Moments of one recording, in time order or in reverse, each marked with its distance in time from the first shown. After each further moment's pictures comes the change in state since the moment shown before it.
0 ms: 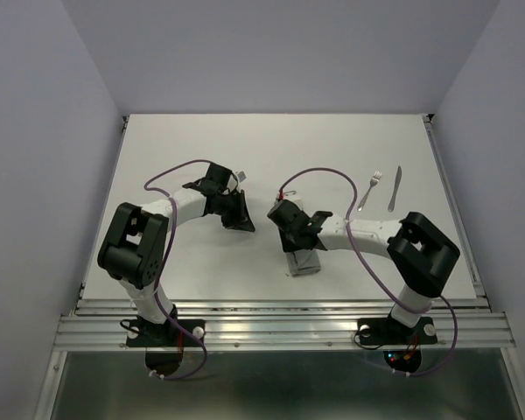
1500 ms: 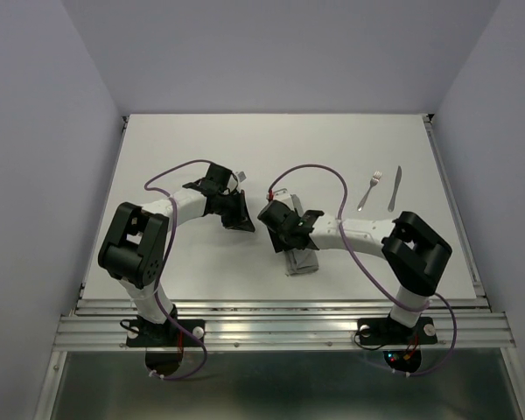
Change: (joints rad) left arm 0.000 0.004 0.000 0.004 -0.002 0.000; right arm 0.045 0.034 0.080 -0.065 0.082 -0.074
